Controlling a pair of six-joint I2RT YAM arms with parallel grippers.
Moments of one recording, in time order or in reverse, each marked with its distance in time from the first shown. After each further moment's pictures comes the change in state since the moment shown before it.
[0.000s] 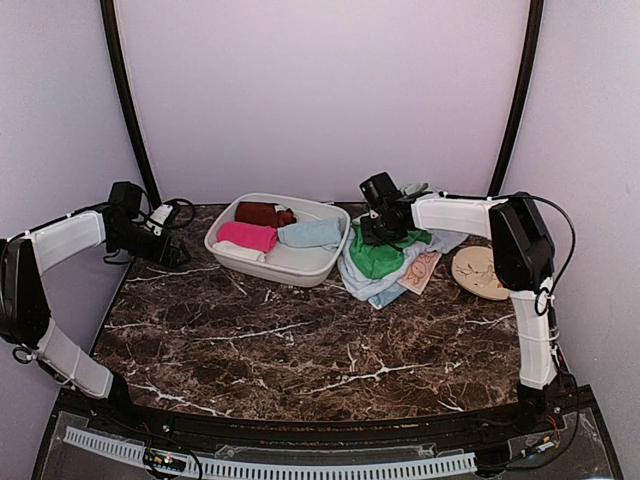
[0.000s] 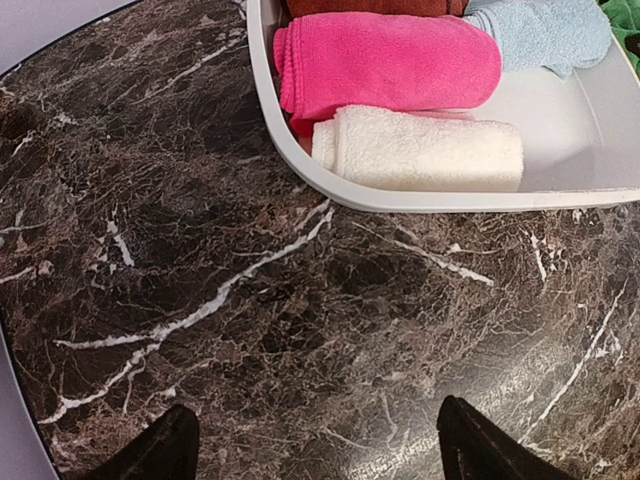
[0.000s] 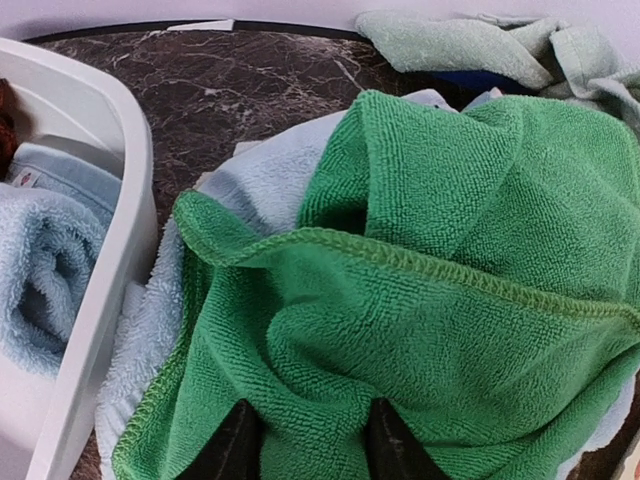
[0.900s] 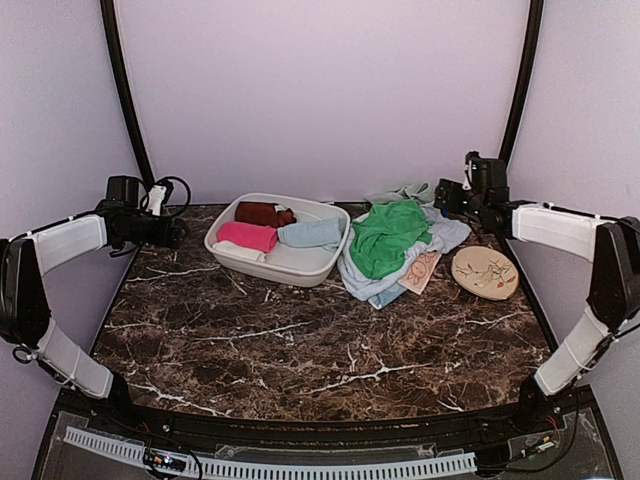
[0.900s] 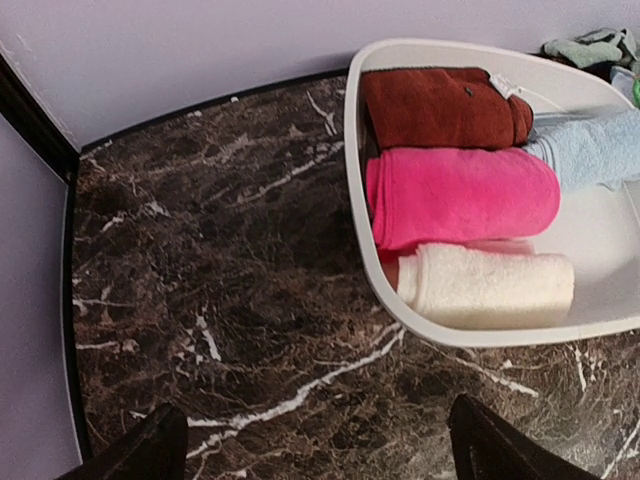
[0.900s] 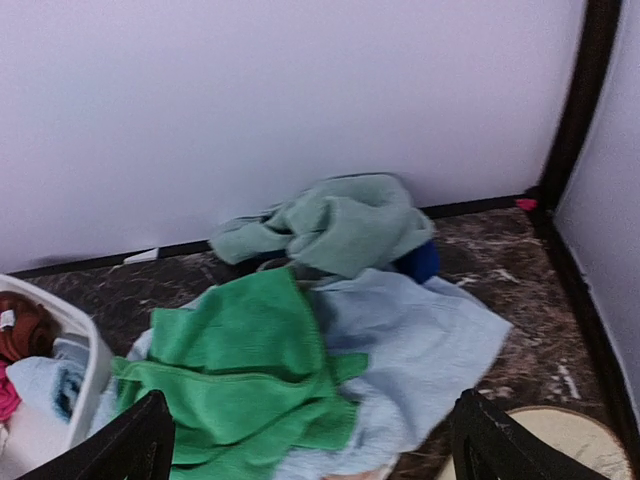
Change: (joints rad) left arm -0.003 0.000 -0.036 0.333 -0.109 -0.088; right arm -0.346 -0.621 -0.635 0.478 -0.110 -0.002
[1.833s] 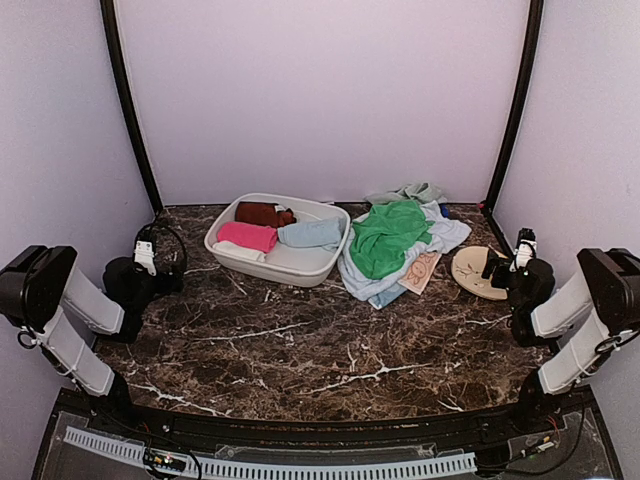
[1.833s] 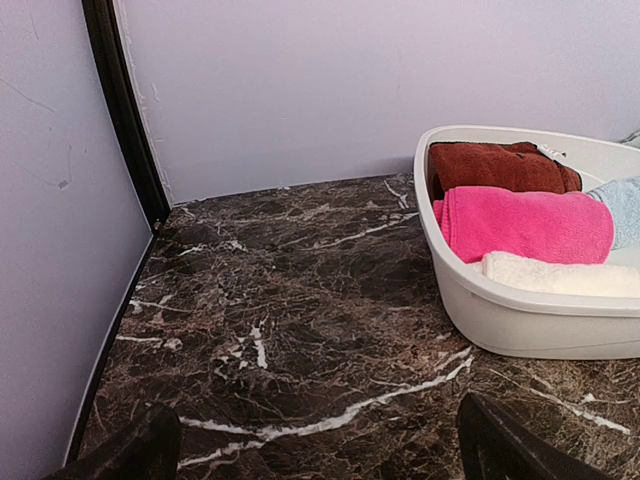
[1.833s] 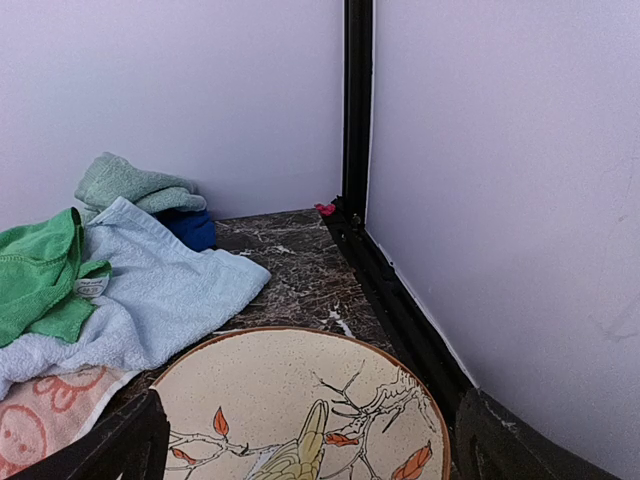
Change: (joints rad) left arm -0.006 0.113 -0.770 1.382 -0.162 -0.100; right arm -0.269 -0.034 -0.892 1.172 -0.035 -0.264
